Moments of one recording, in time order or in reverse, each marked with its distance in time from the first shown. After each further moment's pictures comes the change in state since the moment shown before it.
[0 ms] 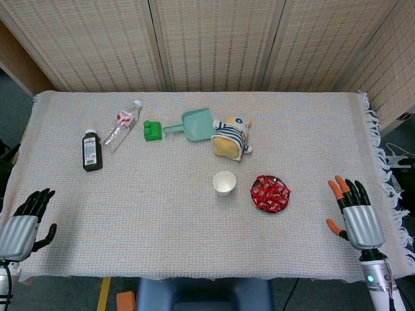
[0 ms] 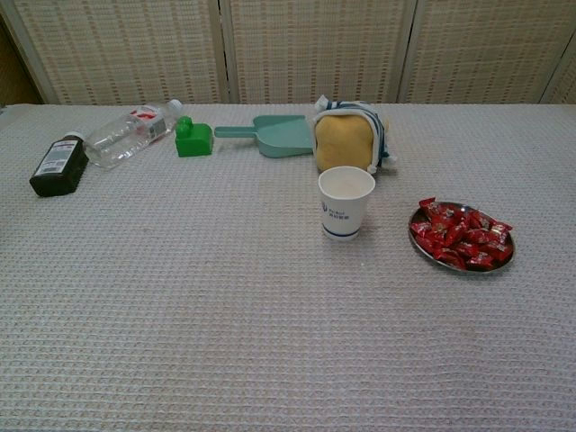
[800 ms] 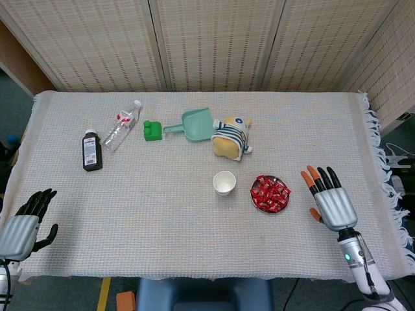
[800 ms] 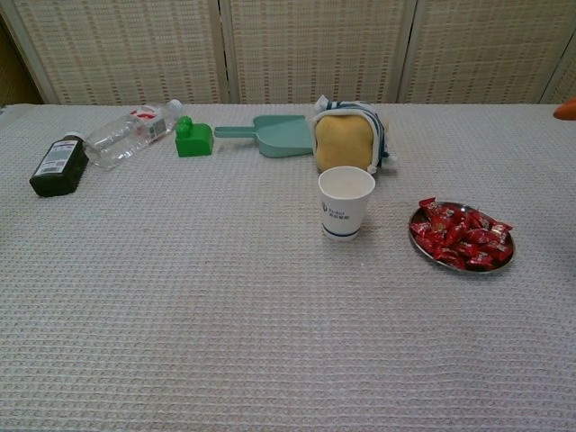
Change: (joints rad) left arm -0.008 0.011 0.005 0.003 0.008 -0.019 -0.047; right arm 0.177 0.025 0.070 -0.101 0.103 -0.274 -0.308
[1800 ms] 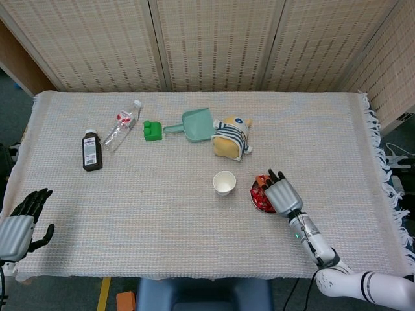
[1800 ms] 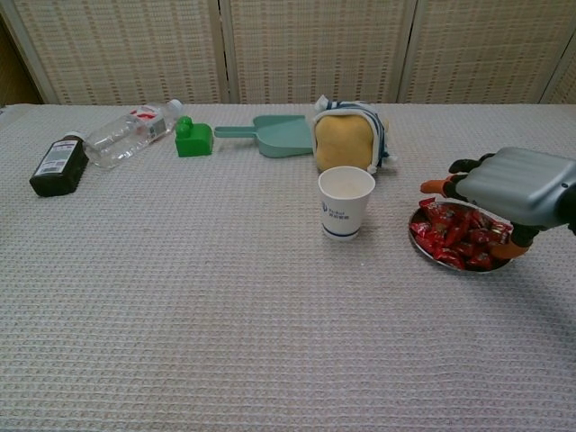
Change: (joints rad) left arm 0.007 0.015 0.000 0.007 0.005 0.010 -0.046; right arm 0.322 -0.193 -0.059 0.087 0.358 -0.240 -0.500
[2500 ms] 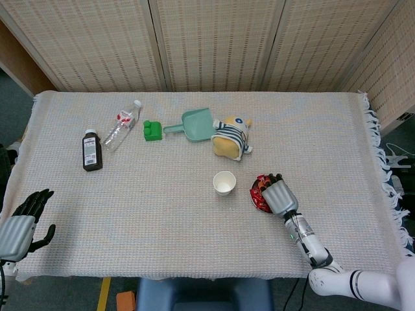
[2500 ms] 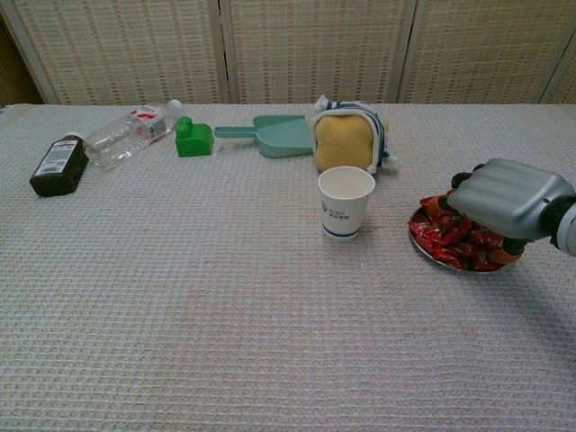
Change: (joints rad) left arm -0.004 0.004 0.004 0.003 0.001 -0.012 -0.017; right arm 0.035 -0.078 -0.053 0.077 0.039 0.059 -0.071
